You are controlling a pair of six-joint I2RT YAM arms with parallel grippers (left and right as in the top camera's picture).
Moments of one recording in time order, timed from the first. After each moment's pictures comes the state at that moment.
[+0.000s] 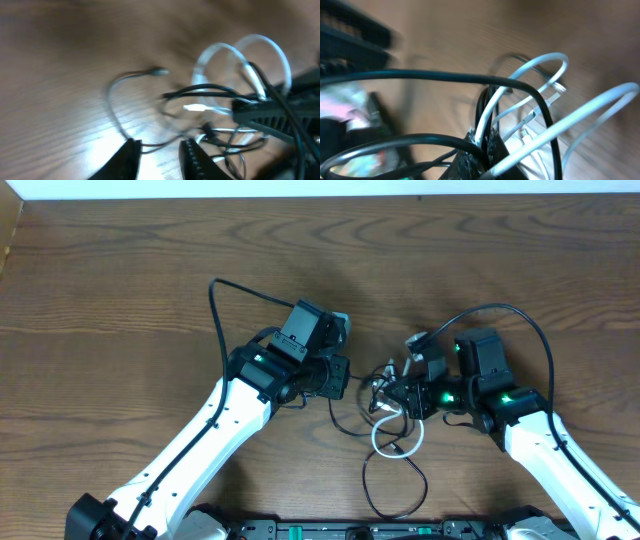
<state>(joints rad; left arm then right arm) -0.58 1.41 1.12 -0.78 0.28 -0.33 0.32 1.26 0.67 -0.30 -0.75 0.19</state>
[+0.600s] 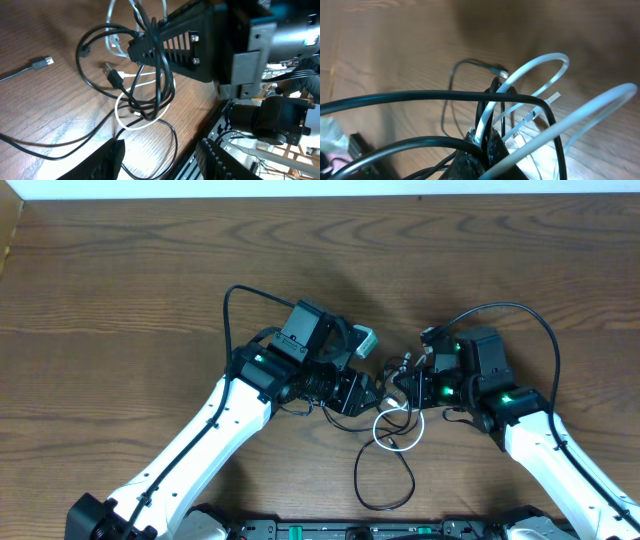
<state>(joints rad) -0.58 1.41 1.12 -0.77 0.63 -0.20 0.32 1.26 0.67 -0.33 -0.50 0.40</state>
